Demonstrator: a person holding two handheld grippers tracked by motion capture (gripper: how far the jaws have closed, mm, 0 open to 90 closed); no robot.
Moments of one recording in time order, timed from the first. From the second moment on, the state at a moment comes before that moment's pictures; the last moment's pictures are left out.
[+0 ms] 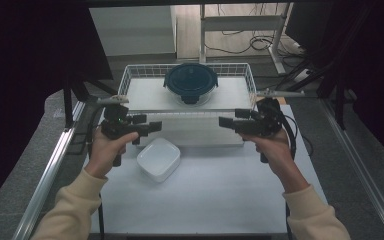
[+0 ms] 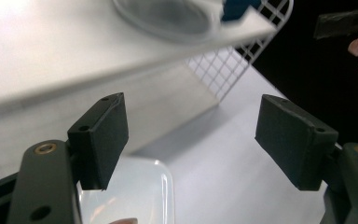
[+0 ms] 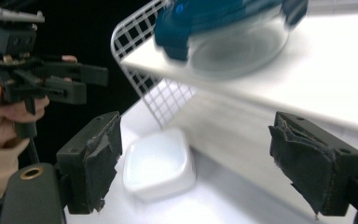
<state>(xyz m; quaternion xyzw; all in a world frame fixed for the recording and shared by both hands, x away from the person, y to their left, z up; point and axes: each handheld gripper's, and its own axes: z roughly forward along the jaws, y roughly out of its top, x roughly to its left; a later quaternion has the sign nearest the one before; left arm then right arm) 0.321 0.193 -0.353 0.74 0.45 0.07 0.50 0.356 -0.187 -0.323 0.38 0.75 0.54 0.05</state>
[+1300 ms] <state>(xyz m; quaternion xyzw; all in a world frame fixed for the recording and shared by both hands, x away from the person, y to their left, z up) 0.266 0.202 -0.448 0.76 0.48 0.10 0.42 0.291 -0.223 -0.431 0.39 0.79 0.46 0.10</state>
